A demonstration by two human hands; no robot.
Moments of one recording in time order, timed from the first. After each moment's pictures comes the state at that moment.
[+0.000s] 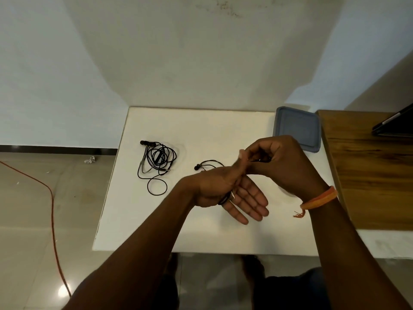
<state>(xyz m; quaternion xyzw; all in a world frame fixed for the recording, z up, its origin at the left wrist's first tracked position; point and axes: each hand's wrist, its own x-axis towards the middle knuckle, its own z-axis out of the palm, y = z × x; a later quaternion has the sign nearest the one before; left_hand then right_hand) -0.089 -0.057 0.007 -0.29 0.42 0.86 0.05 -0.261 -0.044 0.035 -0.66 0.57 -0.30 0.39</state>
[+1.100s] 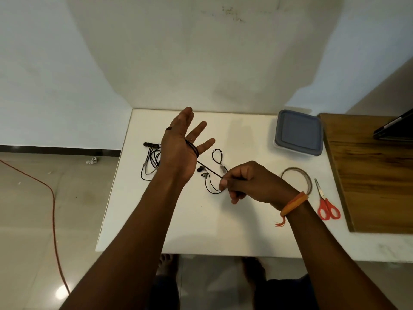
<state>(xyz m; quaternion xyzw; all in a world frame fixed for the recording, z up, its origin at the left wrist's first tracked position) -0.049 -0.099 0.012 -0.43 0.17 0.68 -0.56 -0.226 -0.039 0.002 -0.58 0.56 -0.15 0.58</state>
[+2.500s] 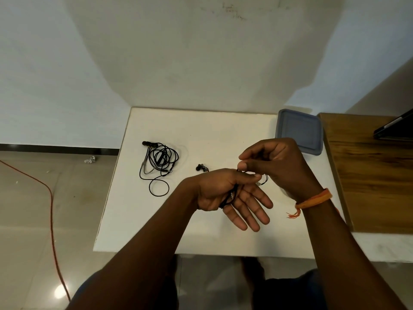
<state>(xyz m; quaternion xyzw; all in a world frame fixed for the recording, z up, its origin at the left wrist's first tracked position) -0.084 -0.061 0.017 -0.26 0.40 0.87 0.08 -0.253 -0.047 0.026 -0.58 0.52 -0.40 0.48</state>
